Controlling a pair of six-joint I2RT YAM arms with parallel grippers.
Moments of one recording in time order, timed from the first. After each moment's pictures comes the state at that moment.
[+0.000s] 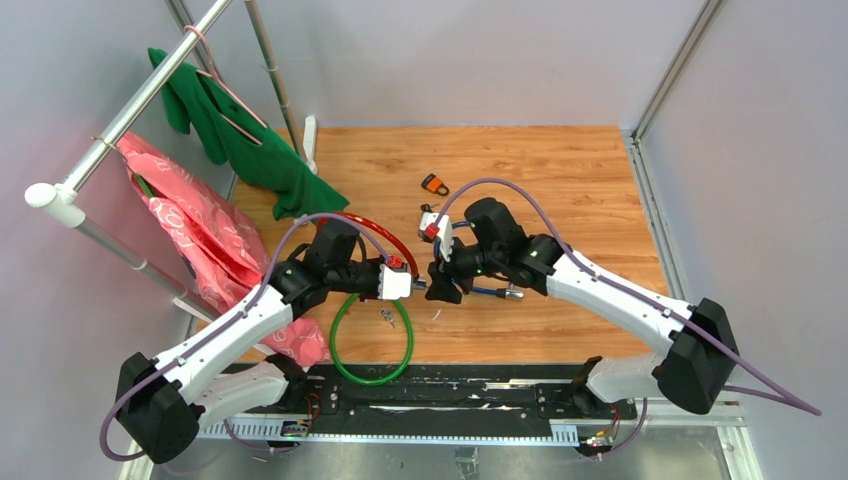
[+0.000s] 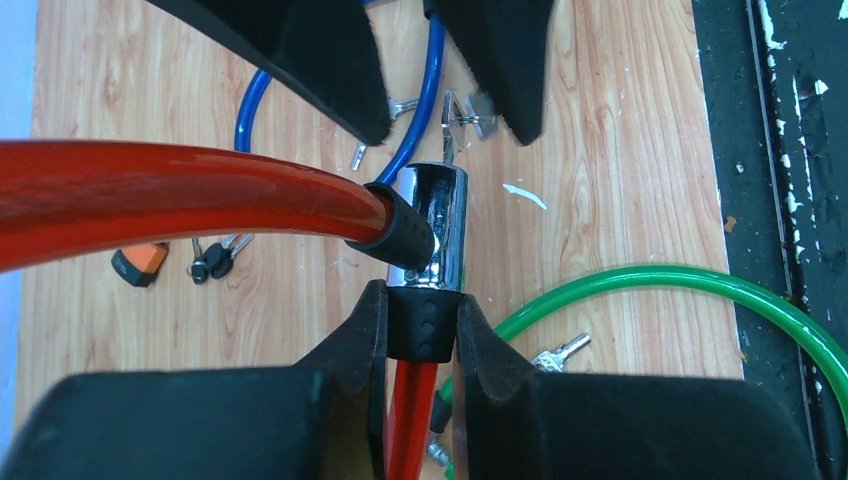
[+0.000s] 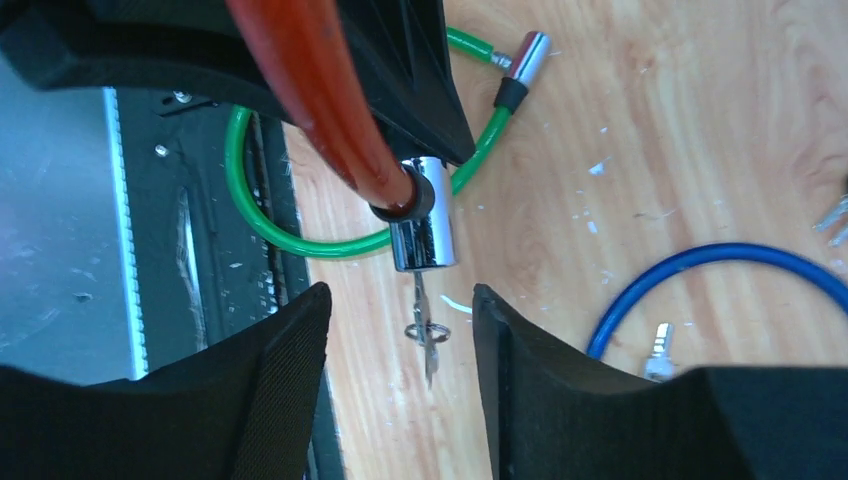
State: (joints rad) left arm -0.64 1.00 0.74 -0.41 0.61 0.91; right arm 0.84 1.28 1.03 -0.39 -0.52 -0.25
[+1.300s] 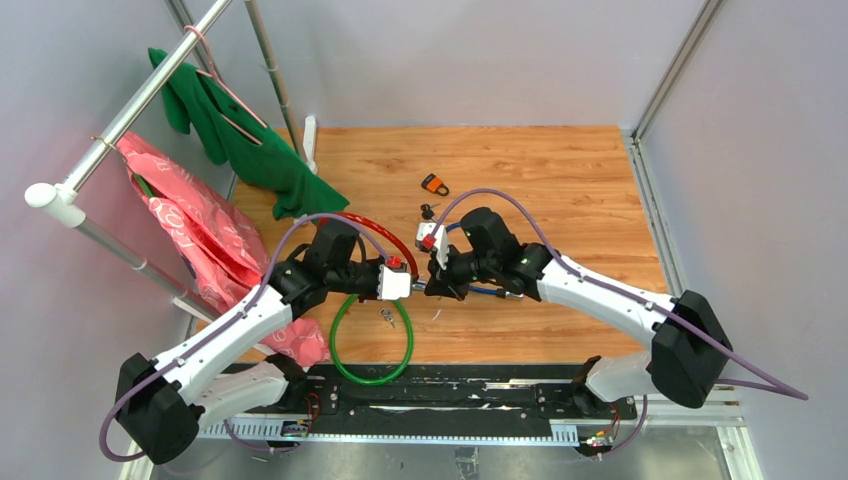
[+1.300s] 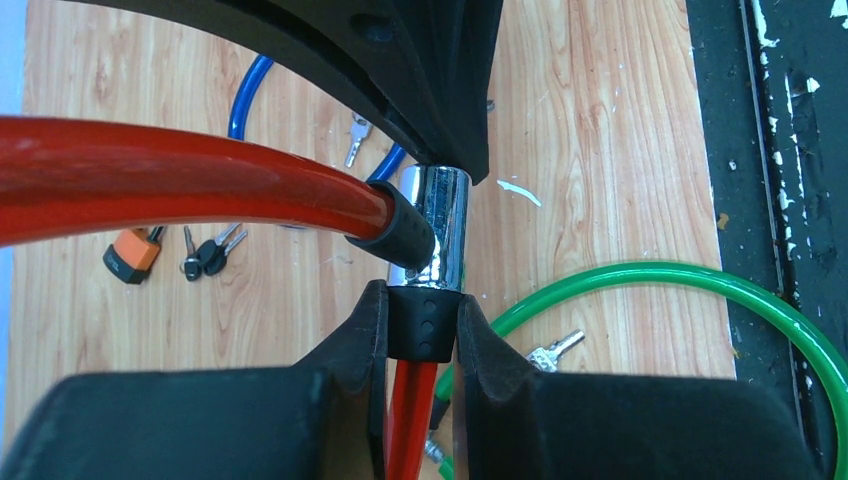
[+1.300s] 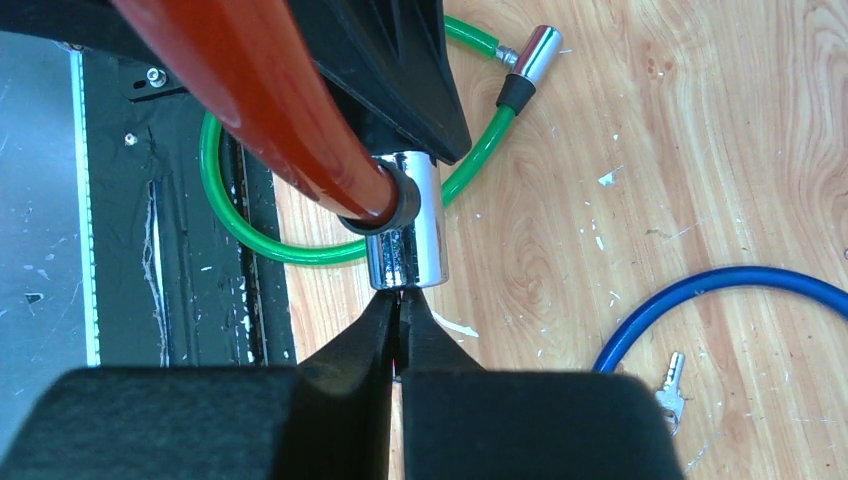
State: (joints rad) left arm -0.64 1.00 0.74 -0.42 0.62 0.91; right arm 0.84 1.34 0.94 -0.24 -0.55 -0.24
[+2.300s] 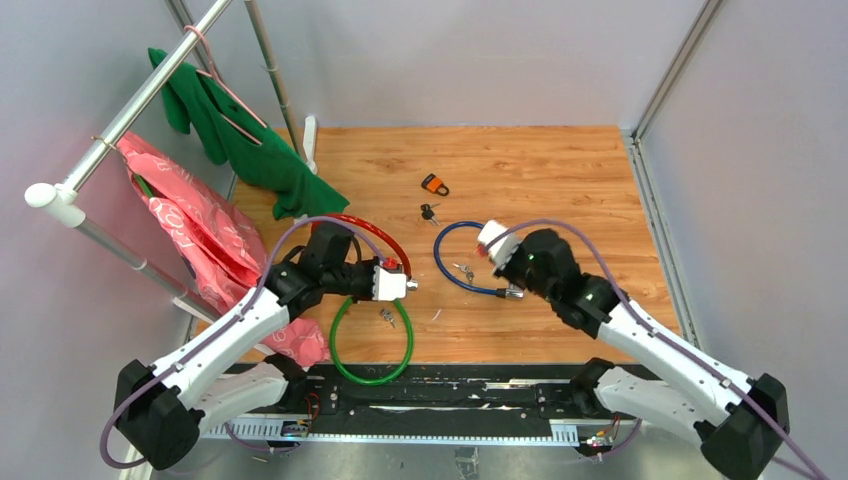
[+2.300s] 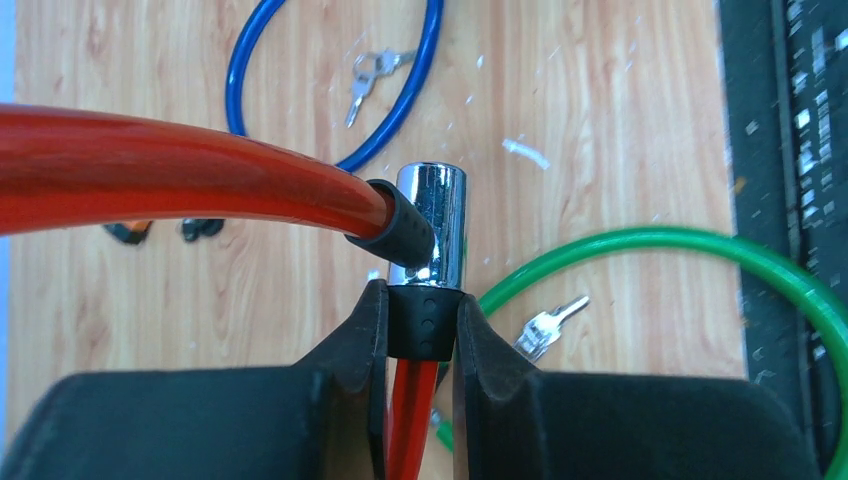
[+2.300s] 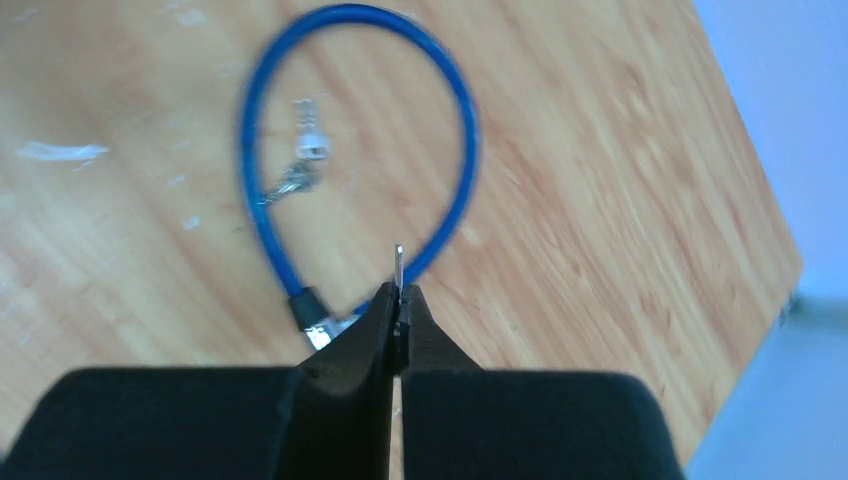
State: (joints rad) left arm -0.59 0.97 0.72 -0.47 0.56 0.97; right arm 0.80 0.90 0.70 -0.36 0.13 -0.56
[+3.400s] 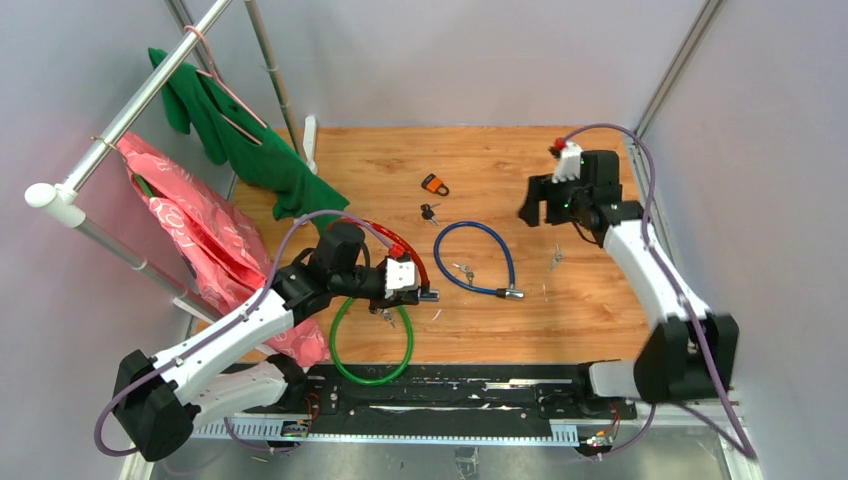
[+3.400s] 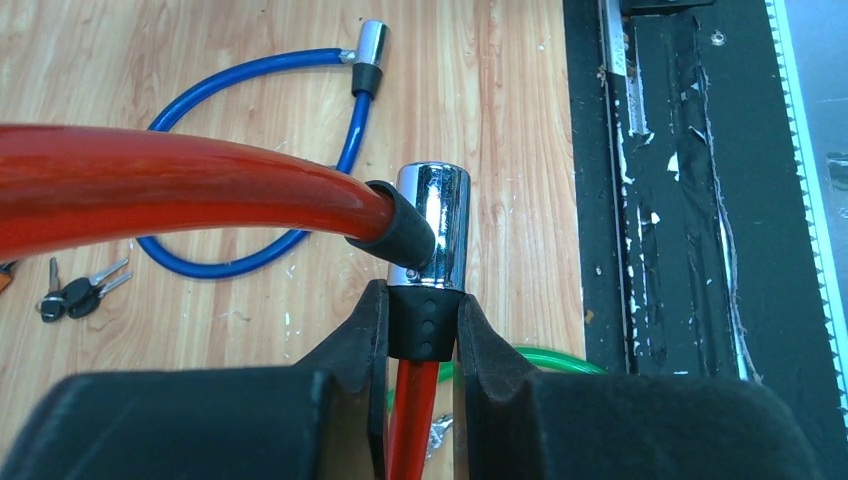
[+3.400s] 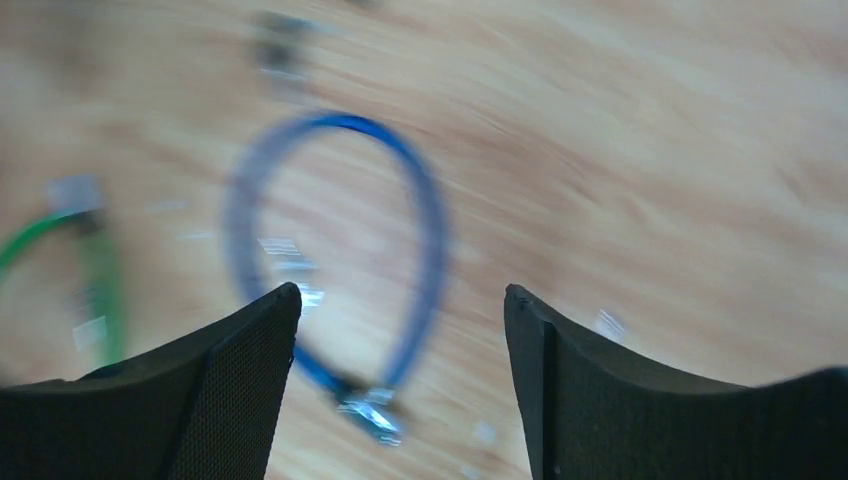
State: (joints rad) left arm -0.70 0.99 0.72 -0.31 0.69 0.56; right arm 0.06 1.39 1.09 -0.48 -0.22 -0.02
